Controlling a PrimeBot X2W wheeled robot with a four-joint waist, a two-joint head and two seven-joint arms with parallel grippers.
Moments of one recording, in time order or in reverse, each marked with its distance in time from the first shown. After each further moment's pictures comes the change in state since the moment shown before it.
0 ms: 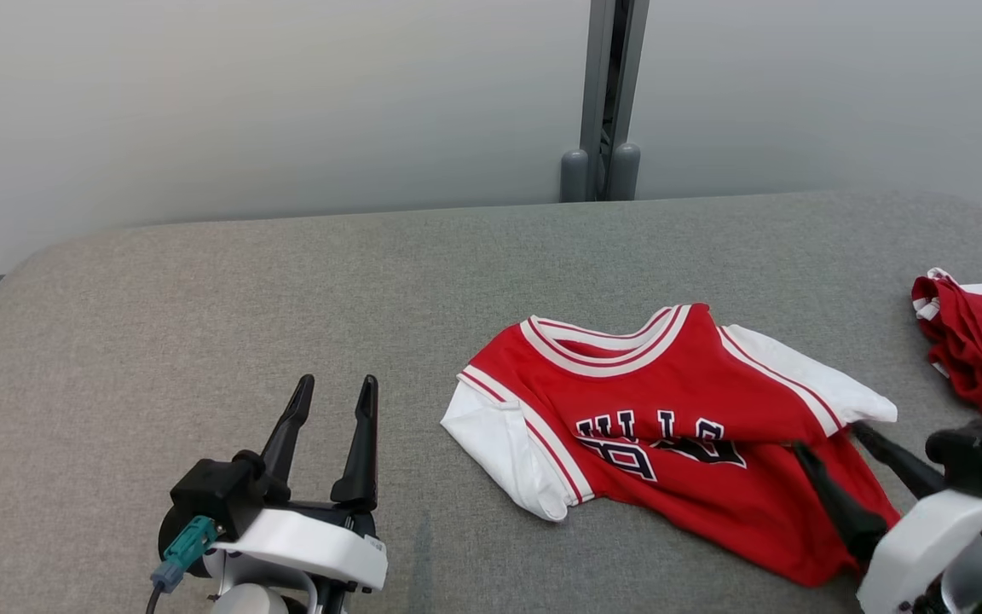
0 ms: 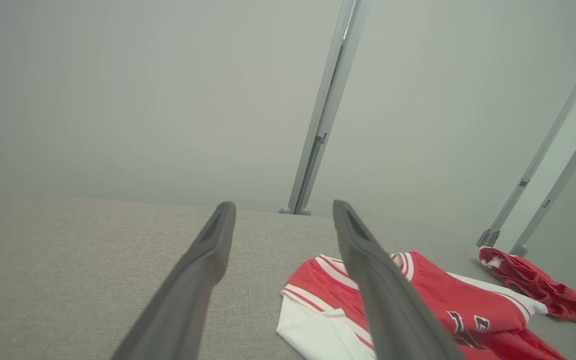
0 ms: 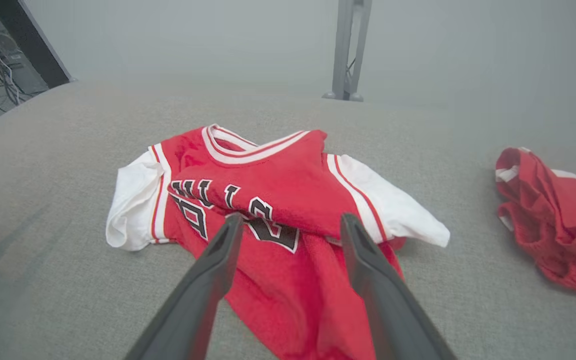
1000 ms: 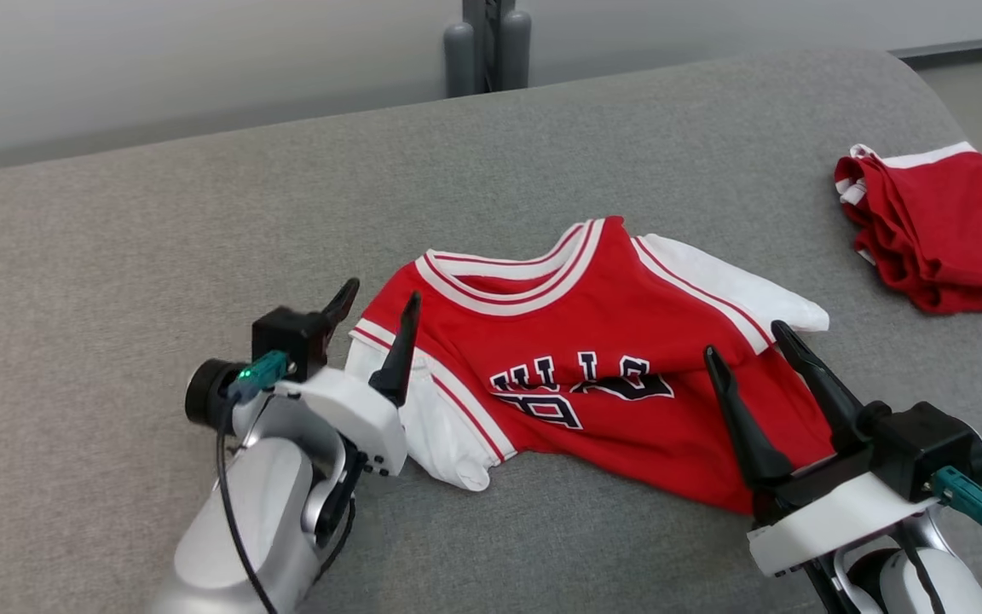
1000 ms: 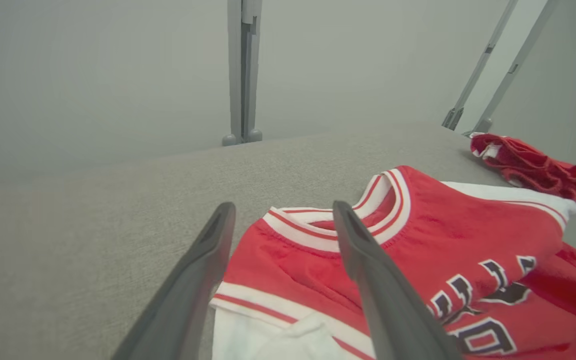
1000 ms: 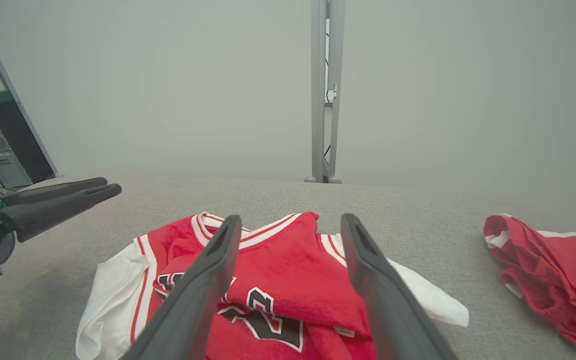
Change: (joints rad) left arm -0.352 0.005 -0.104 0.337 0.073 -0.040 0.095; right arm -0.130 0.229 0.065 0.012 -0.220 0.000 -0.389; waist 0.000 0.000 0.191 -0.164
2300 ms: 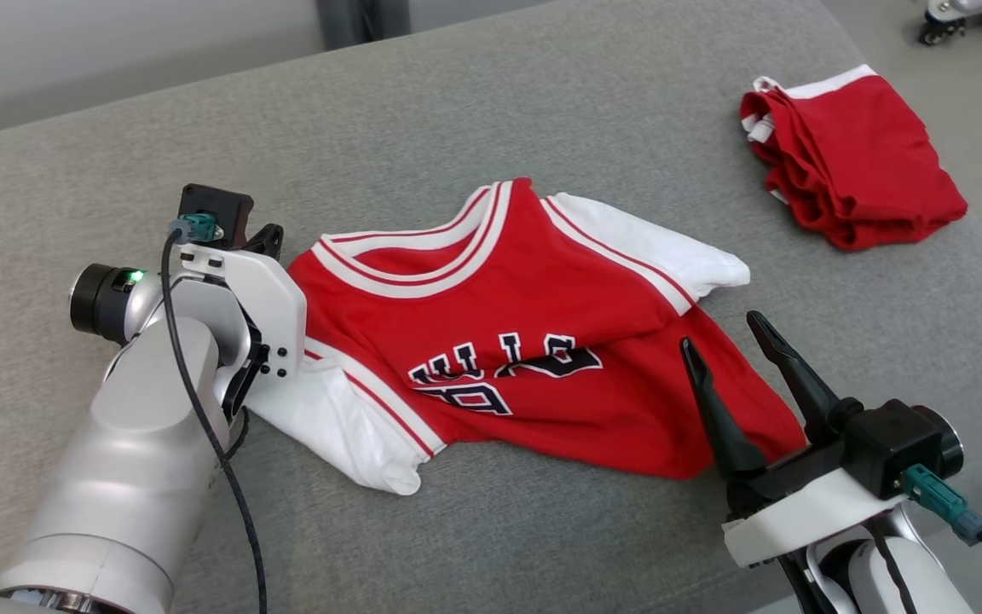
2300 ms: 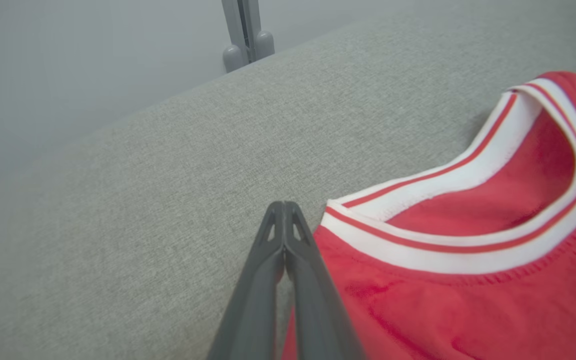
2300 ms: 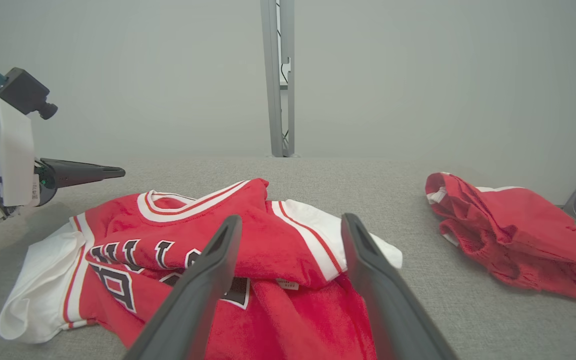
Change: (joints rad) left arm -0.450 0.060 -0.084 0.598 0.030 -0.040 0.128; right arm -0.043 0.051 0.018 0.065 -0.049 0.000 -0.066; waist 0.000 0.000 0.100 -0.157
